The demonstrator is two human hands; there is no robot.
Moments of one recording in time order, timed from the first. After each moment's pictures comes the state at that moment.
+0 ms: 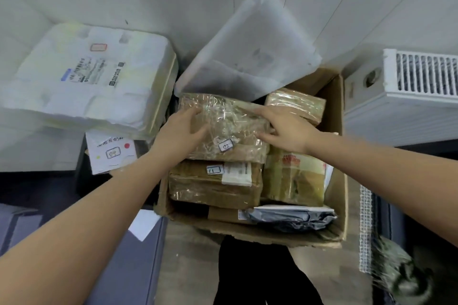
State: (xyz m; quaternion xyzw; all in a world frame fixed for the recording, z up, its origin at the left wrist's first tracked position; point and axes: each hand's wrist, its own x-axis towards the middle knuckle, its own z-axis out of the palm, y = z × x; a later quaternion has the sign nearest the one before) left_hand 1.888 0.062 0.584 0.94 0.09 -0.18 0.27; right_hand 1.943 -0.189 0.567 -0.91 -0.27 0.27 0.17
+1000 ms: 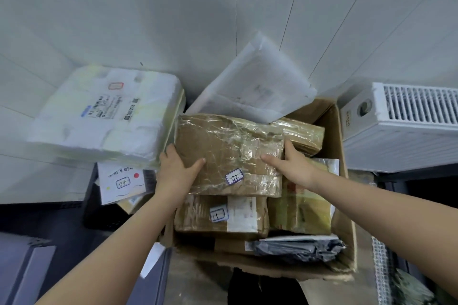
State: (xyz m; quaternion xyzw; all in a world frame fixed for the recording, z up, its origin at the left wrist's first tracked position) left_hand 1.869 0.071 0.571 0.89 0.29 -0.15 0.33; right_hand 1.919 -0.190 0.559 -0.81 0.06 0.36 0.46
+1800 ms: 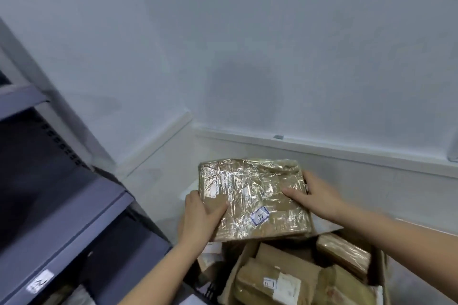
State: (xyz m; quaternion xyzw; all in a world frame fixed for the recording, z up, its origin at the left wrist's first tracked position) left_hand 1.739 0.037 0.876 0.90 0.35 0.12 0.24; right_hand 1.896 -0.192 0.863 -0.89 -0.25 0.16 0.36
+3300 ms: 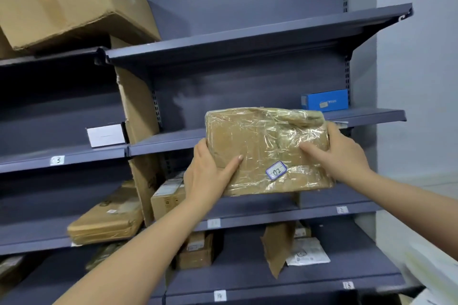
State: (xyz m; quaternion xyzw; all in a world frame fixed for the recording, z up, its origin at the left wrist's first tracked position) left_hand 1.156 0.002 1.125 0.66 0.57 0.49 -0.08; right_hand 1.421 -0.012 1.135 -0.62 -0.63 -0.01 0.47
